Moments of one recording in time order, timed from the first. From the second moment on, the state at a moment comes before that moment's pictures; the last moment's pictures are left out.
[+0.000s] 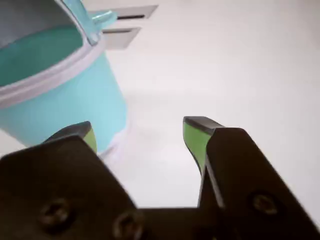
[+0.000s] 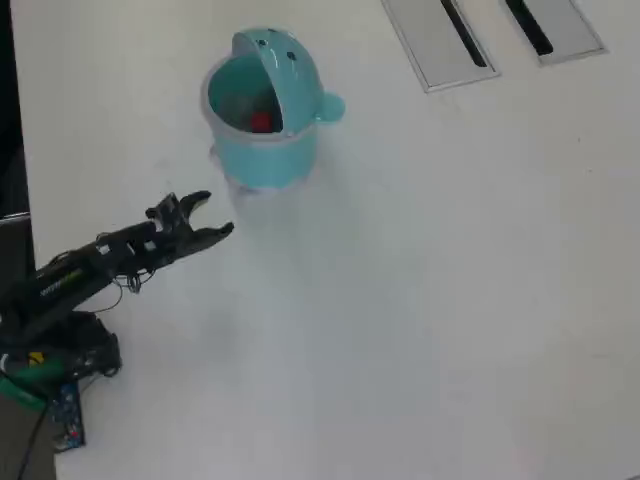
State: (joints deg) arm -17.8 120.8 116.6 23.7 -79.5
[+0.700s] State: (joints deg) arm -17.2 131.0 142.1 13.0 -73.8
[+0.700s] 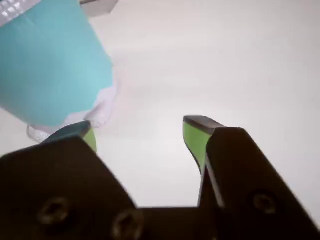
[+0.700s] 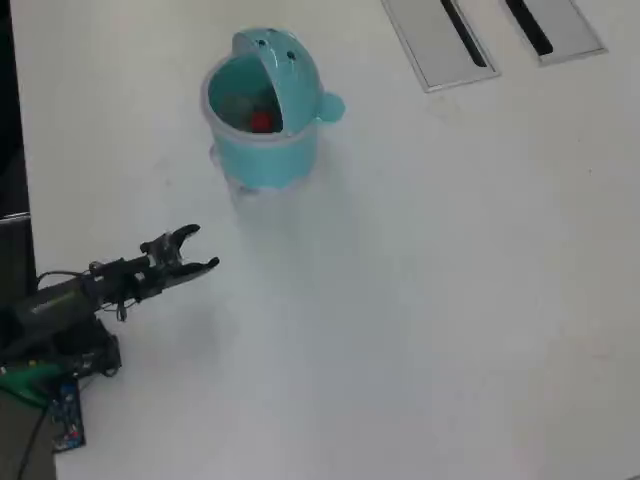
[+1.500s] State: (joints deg) arm -14.9 131.1 162.8 -2.2 -73.8
